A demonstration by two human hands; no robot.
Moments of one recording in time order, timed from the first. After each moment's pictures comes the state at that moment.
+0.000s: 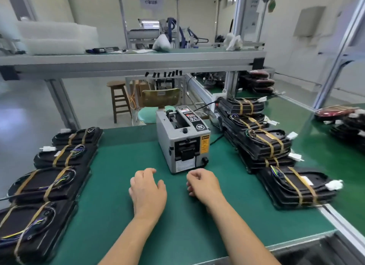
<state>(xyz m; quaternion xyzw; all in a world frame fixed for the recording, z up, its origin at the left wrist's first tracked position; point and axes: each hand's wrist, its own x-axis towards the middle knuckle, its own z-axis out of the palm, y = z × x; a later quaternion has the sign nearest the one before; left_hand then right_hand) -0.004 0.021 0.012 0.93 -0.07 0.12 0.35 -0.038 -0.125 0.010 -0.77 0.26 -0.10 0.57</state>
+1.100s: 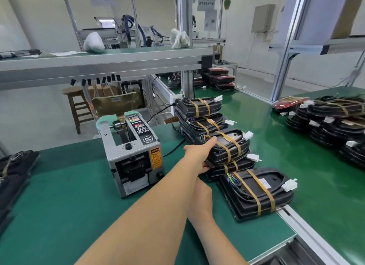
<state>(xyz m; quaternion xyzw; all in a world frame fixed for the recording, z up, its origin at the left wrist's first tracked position) 0.018 -0.256 0.074 0.70 -0.01 -0.38 0.61 -0.056 -0.217 -0.021 -0.79 0.31 -0.26 0.46</state>
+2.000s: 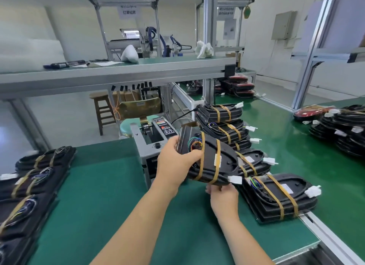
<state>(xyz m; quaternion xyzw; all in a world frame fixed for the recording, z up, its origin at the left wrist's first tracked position) -0.006 -0.107 0.110 0.70 -0.23 -0.09 0.67 -0.055 -0.224 -0.029 -0.66 0.36 -0.32 0.57</state>
